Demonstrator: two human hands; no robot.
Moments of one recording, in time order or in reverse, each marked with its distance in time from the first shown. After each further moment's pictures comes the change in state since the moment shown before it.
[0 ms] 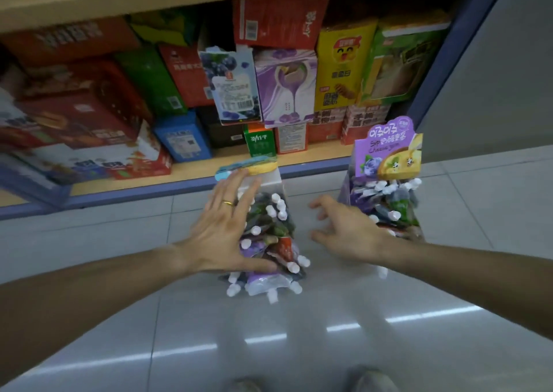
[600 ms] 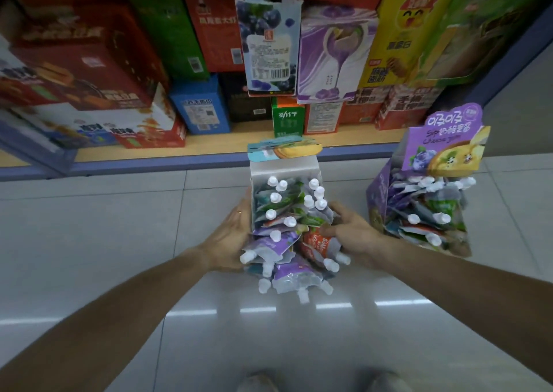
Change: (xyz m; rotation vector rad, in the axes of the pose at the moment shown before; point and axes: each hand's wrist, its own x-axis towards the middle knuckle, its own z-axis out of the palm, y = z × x) left_hand -0.010 -0.080 0.104 -0.386 -0.192 -0.071; right_hand 0.071 0.014 0.085 0.869 -0.130 0.378
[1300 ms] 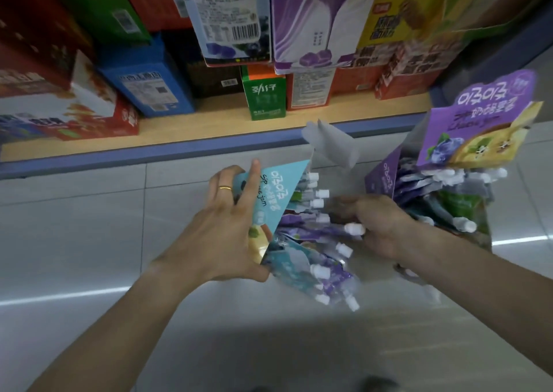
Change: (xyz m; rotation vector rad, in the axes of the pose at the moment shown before) left_hand 0.037 0.069 -0.048 0.212 -0.030 -0.155; right_hand 0.036 -0.012 -0.038 0.361 0.185 0.238
